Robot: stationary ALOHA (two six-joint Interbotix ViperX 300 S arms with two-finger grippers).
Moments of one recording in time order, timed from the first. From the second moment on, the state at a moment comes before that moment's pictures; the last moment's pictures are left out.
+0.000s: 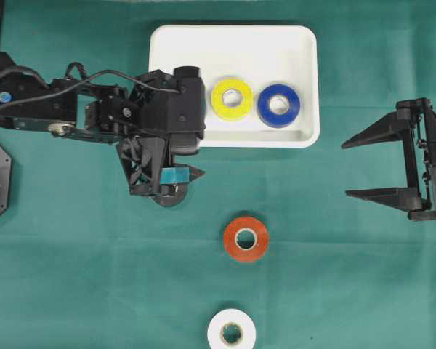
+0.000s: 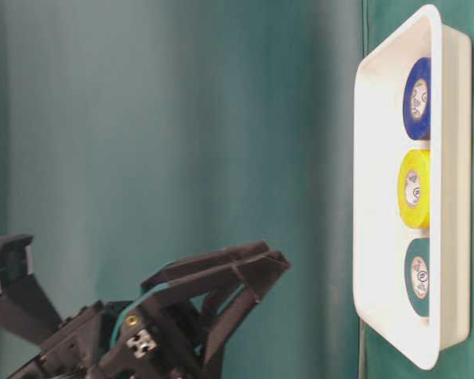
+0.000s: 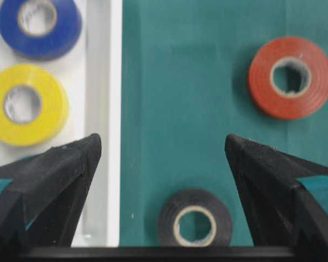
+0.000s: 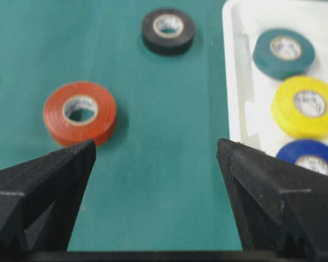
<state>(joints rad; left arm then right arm) 0.05 -0.17 0.47 0.00 0.52 0.07 0.03 -0.76 1.14 -0.37 0.02 0.49</state>
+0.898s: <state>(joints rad) -0.03 -0.46 0.68 0.00 0.17 0.07 0.03 -0.79 1.02 -0.45 0.04 0.49</state>
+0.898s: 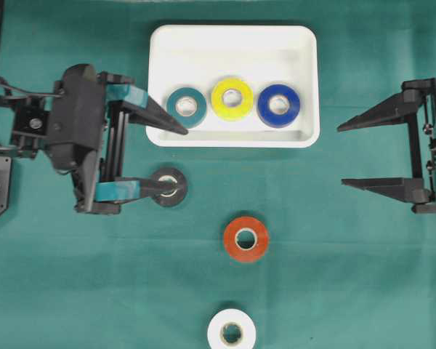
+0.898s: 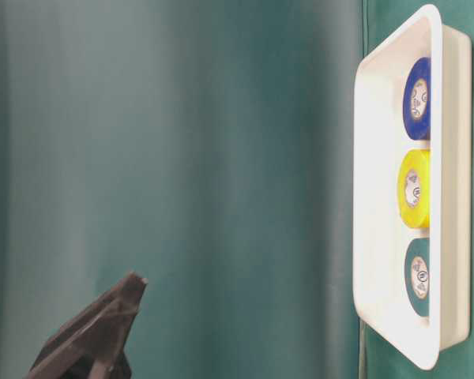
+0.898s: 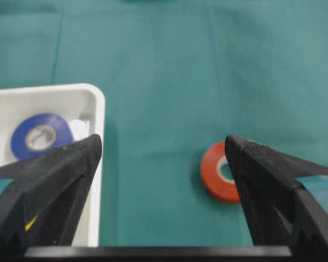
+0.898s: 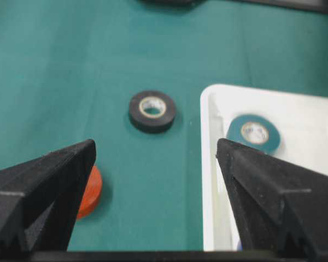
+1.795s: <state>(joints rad) -0.09 -0.72 0.92 0.00 0.09 0.07 0.03 -0.87 1.05 -0.45 0.05 0.49</state>
